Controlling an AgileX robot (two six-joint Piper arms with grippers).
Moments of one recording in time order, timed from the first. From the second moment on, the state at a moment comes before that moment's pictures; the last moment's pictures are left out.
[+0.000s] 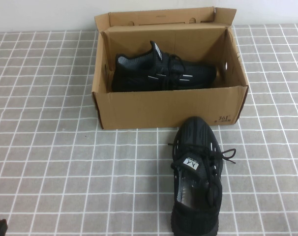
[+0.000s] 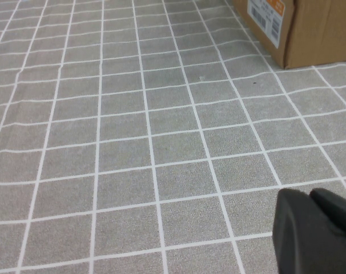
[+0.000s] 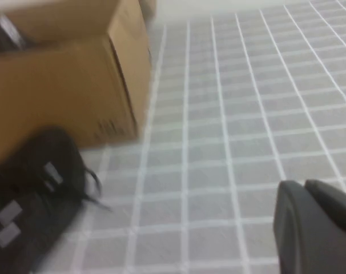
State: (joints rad) right arm 0.05 -0.01 0.03 0.23 0.28 0.02; left arm -0.11 -0.01 0.03 -0.10 0.39 0.22
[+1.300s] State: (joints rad) right arm 0.05 0.92 -0.80 0.59 0.98 -0.17; left arm -0.11 -0.01 0.03 -0.10 0.39 0.22
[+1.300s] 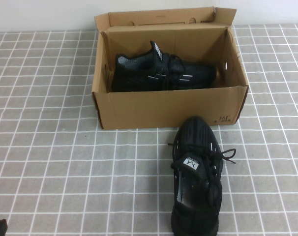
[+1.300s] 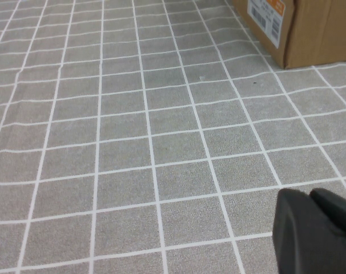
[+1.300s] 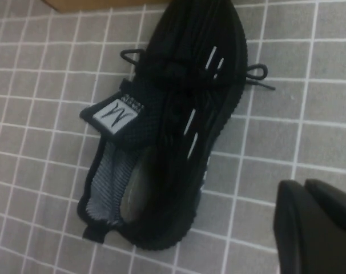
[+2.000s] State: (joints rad) right arm 0.74 1.51 -1.23 0.21 1.00 -0.28; left arm -0.11 -0.01 0.03 -0.10 0.39 0.22
